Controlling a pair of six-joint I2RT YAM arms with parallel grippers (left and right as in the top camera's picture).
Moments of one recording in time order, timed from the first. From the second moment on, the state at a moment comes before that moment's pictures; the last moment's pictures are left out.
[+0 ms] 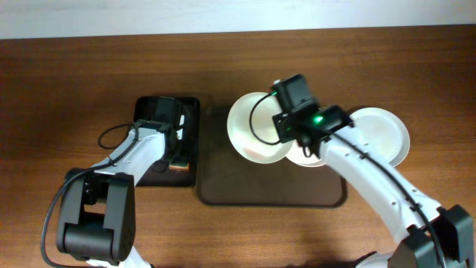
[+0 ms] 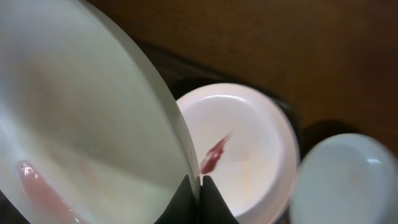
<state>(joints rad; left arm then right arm) -0.19 1.82 1.06 -0.62 -0.03 -0.17 0.51 1.60 1.31 -0.77 0.35 0.09</state>
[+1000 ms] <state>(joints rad) -0.19 1.82 1.06 -0.62 -0.03 -0.17 0.69 1.60 1.31 -0.63 0.87 0.13</state>
